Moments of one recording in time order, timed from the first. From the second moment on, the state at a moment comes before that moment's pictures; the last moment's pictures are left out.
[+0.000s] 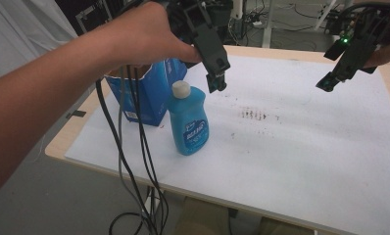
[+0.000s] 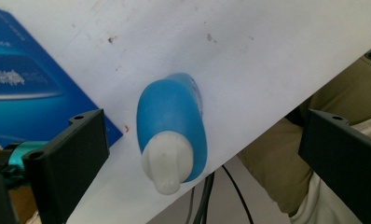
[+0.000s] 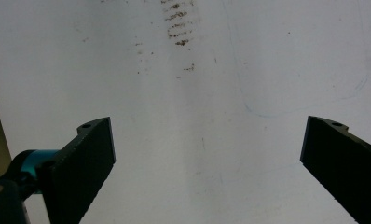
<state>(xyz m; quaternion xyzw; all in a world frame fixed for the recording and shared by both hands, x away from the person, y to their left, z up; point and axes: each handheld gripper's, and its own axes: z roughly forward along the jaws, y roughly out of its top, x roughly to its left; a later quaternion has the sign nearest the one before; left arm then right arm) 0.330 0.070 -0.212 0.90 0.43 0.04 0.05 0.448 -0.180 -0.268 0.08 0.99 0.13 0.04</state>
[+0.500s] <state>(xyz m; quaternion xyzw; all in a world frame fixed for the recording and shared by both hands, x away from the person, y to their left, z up) 0.331 0.088 -0.222 0.89 0.46 0.03 0.04 0.450 -0.180 -0.270 0.08 0.99 0.13 0.04</state>
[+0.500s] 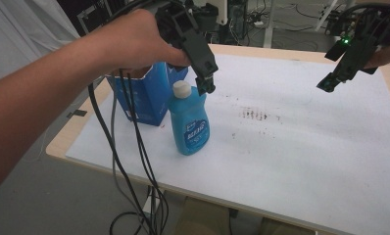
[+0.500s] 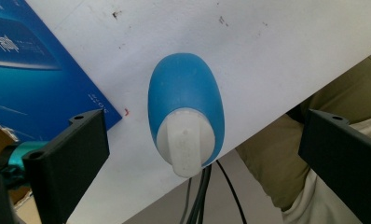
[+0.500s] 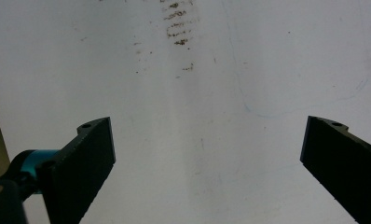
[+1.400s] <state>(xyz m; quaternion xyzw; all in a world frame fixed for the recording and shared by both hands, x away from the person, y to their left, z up) 0.330 0.097 -0.268 0.89 0.46 0.00 0.04 0.451 -0.178 -0.272 0.08 0.99 0.13 0.04</state>
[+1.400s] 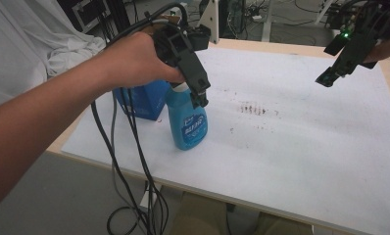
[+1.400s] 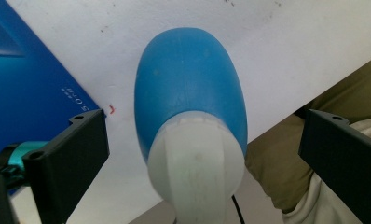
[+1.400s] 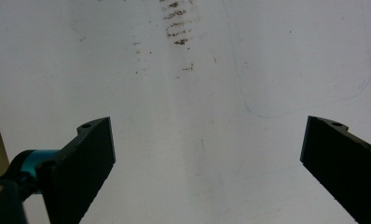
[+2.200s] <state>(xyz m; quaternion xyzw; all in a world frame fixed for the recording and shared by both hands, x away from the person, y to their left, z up) 0.332 0.097 -0.287 0.89 0.46 0.00 0.03 0.452 -0.178 -0.275 0.08 0.99 0.13 0.04</state>
